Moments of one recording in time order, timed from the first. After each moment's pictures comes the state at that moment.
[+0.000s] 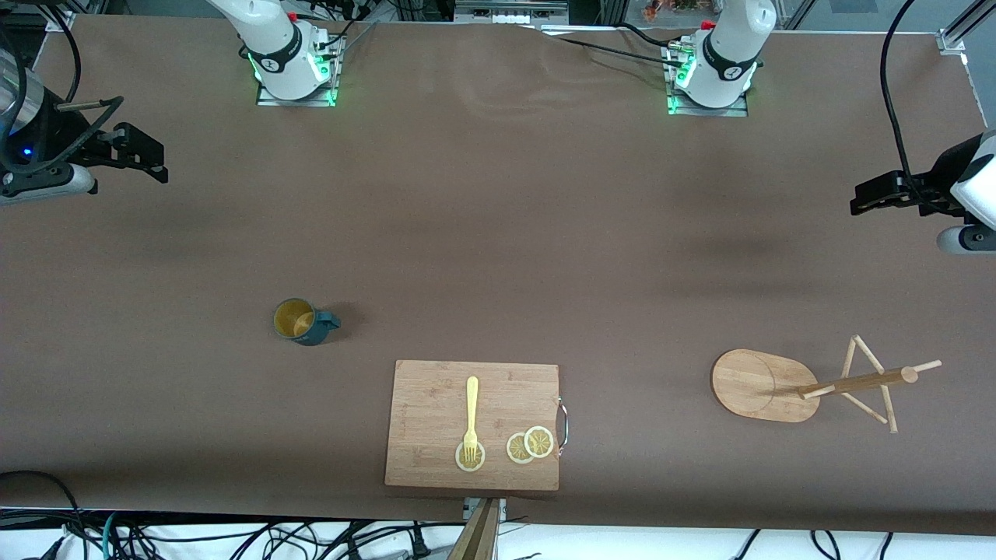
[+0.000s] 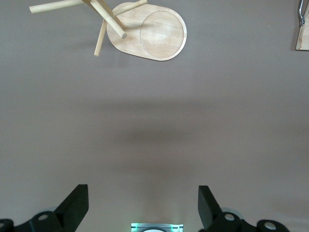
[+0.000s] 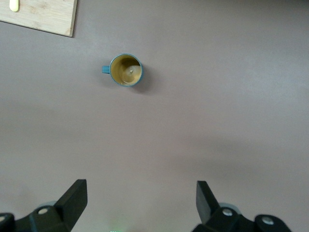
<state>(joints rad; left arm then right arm) -0.08 0.19 0.11 -1.36 -0.03 1.37 0.00 0.05 0.01 0.02 -1.58 -0.01 1.55 -0.12</state>
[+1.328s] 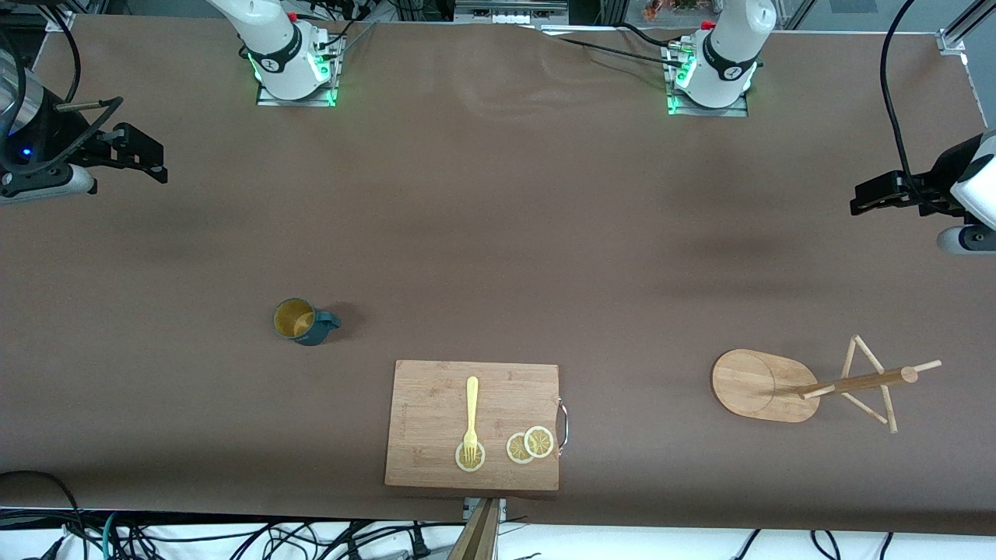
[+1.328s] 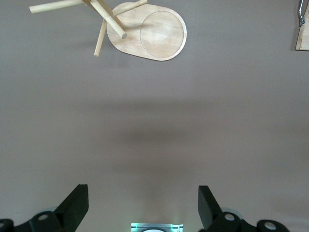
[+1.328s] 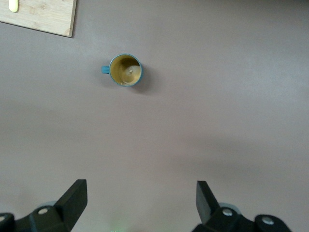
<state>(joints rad) -0.08 0.19 0.11 -1.36 -0.03 1.37 0.00 0.05 0.01 0.02 -1.58 0.00 1.55 -0.11</state>
